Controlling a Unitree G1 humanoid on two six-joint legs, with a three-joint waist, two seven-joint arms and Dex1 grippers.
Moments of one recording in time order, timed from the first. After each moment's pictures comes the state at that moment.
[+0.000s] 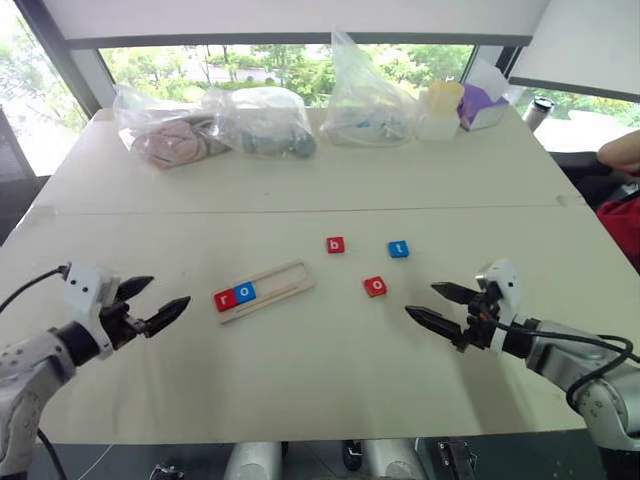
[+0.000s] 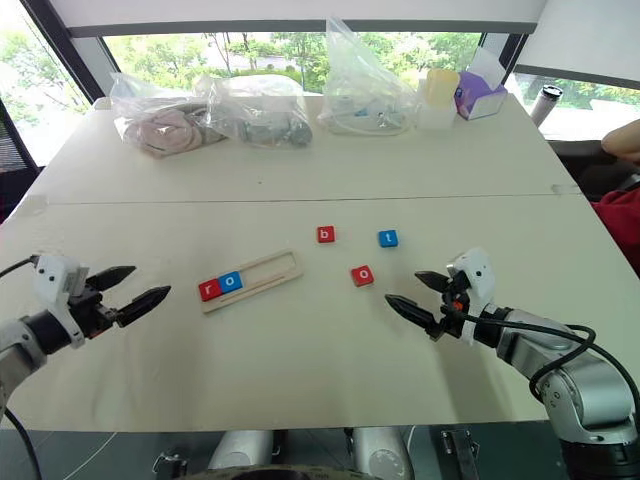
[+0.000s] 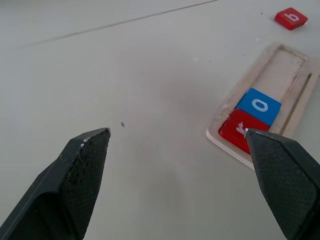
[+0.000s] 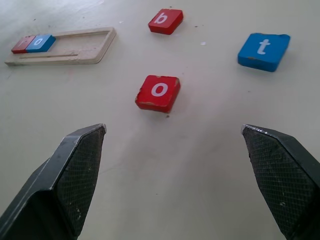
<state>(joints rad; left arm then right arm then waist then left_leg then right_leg) 0.16 0.78 0.45 -0.32 -0.55 0.53 -0.76 0.06 -0.71 -0.19 -0.41 0.66 0.73 0.71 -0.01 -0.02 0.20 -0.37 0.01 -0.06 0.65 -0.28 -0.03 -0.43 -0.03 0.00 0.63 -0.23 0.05</state>
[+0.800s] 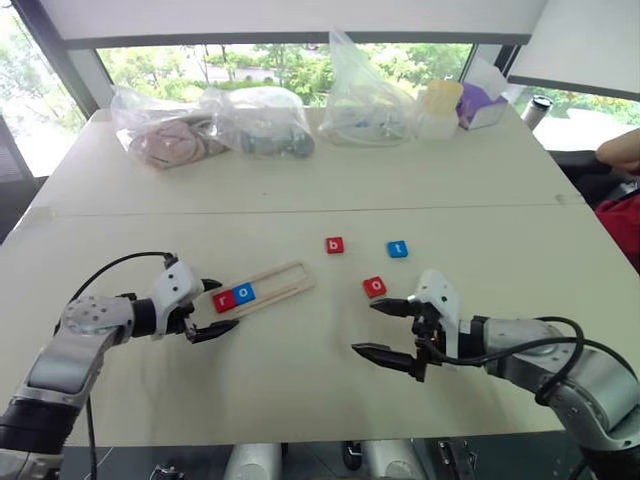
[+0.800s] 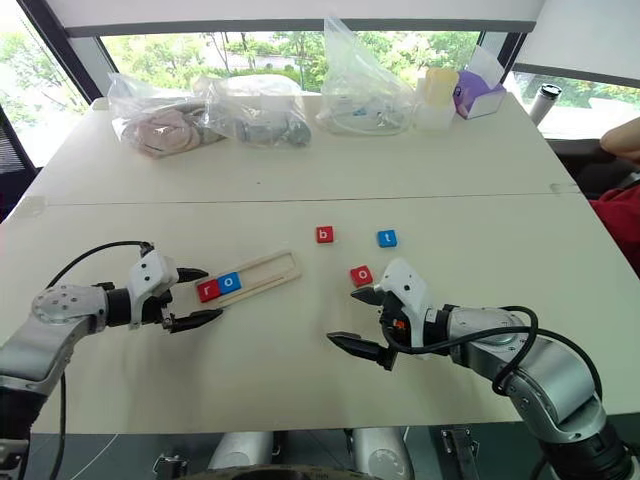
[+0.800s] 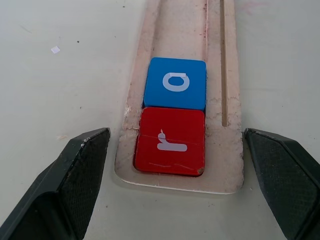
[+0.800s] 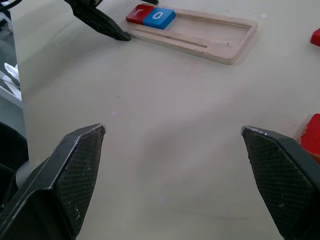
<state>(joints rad) -0.10 0.81 0.01 -0.03 -0.26 0.23 -1.02 -0.06 -0.73 0.05 -0.66 0.70 0.87 0.66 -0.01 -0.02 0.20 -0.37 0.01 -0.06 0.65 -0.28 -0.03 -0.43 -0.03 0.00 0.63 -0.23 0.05</state>
